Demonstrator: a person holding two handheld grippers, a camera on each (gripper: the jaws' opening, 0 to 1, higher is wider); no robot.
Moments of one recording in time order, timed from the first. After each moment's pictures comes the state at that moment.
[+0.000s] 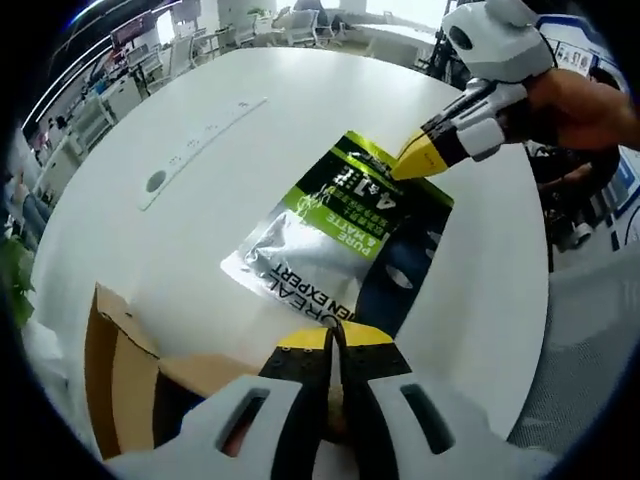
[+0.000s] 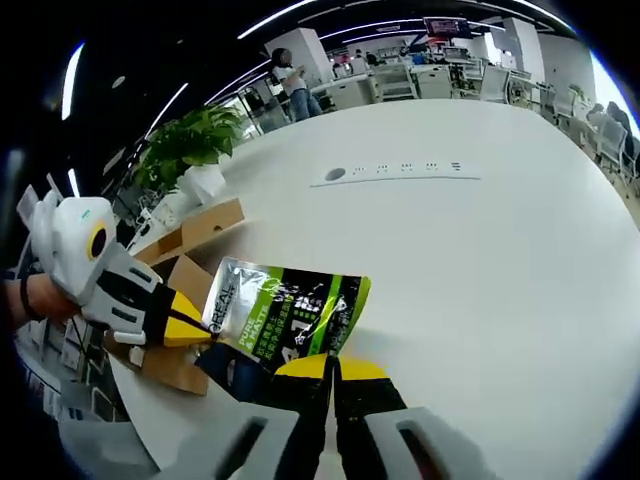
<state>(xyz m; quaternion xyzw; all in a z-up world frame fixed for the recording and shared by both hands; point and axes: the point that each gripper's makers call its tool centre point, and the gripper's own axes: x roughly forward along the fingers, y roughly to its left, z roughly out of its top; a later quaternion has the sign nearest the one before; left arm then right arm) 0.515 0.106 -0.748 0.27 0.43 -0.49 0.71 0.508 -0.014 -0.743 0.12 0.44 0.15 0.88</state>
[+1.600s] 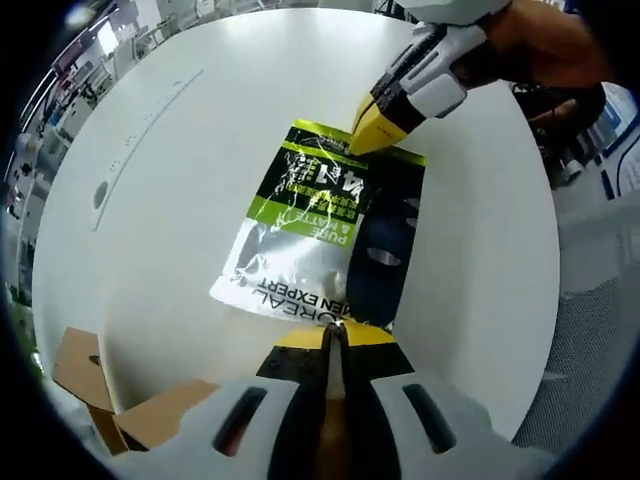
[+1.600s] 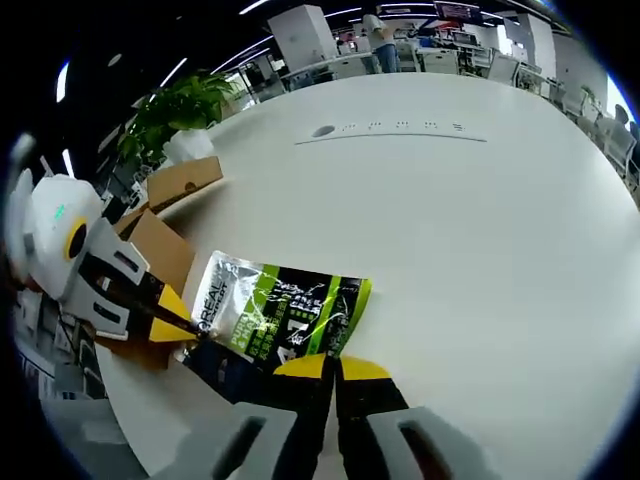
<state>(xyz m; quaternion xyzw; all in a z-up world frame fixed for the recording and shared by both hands) 0.496 0.099 -0.790 0.35 0.45 -0.52 0.63 0.498 -0.022 -0.786 0.09 0.49 0.16 0.86</state>
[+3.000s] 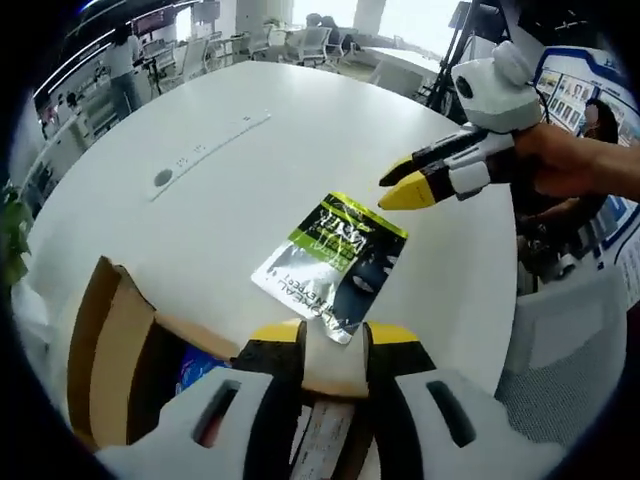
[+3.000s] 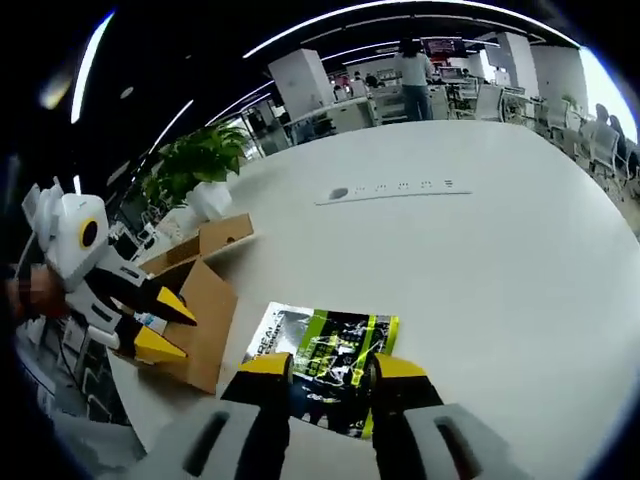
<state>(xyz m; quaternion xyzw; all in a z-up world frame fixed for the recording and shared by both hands) 0.483 0.121 -0.709 0.18 0.42 -0.49 0.74 0.478 -0.010 -0.714 0.13 0.39 0.14 0.90</state>
